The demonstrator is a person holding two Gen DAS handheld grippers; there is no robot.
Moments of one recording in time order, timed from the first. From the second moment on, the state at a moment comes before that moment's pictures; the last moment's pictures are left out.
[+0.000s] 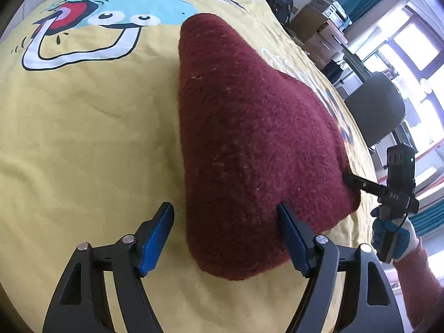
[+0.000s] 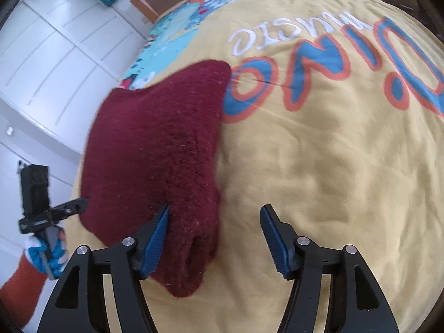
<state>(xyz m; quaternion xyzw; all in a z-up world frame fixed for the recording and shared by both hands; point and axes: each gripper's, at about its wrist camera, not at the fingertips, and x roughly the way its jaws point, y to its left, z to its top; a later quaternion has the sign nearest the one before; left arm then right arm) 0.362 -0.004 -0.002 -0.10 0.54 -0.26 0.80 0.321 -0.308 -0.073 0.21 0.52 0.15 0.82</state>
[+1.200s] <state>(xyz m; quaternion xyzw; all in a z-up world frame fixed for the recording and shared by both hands) 0.195 0.009 0.098 -0.07 0.44 -0.14 0.88 0.126 -0.251 0.051 0.15 0.45 0.01 0.88</state>
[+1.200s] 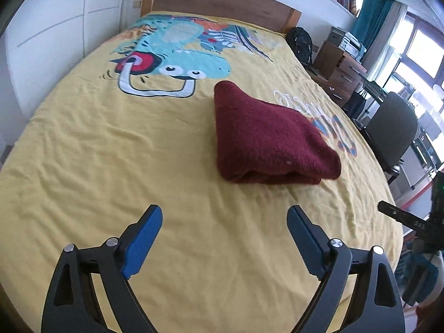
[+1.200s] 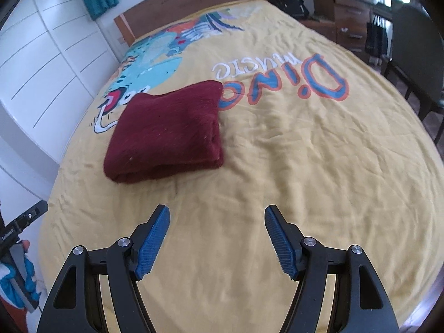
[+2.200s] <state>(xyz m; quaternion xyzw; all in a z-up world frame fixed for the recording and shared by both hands) 0.112 0.012 0.084 -0.04 0.38 -0.10 0.92 0.013 -0.209 0.076 0.06 0.35 -0.05 0.93</state>
